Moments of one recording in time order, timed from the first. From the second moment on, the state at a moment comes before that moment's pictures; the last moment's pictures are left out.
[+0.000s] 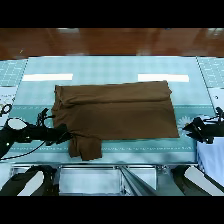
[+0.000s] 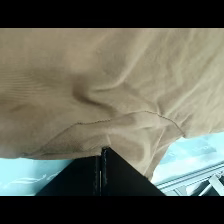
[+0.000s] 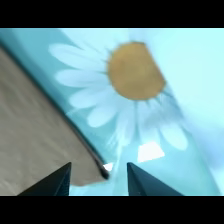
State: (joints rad) left arm 0.16 -0.95 0.34 0.86 -1.13 -1.46; right arm -0.75 -1.12 0.58 -1.12 1.26 1.37
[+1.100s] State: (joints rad) left arm 0.16 -0.95 0.34 0.85 -1.14 -1.46; right arm -0.59 -1.34 0.61 -0.92 1.24 1.20
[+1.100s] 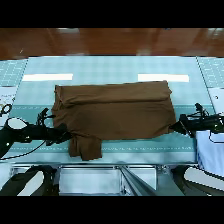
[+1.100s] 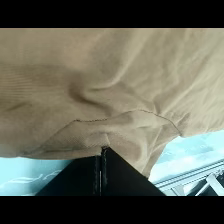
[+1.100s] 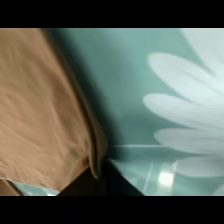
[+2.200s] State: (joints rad) left arm 0.18 -1.46 1.09 0.85 -1.02 -1.40; right arm -0.42 -1.60 1.19 -0.77 1.18 1.20
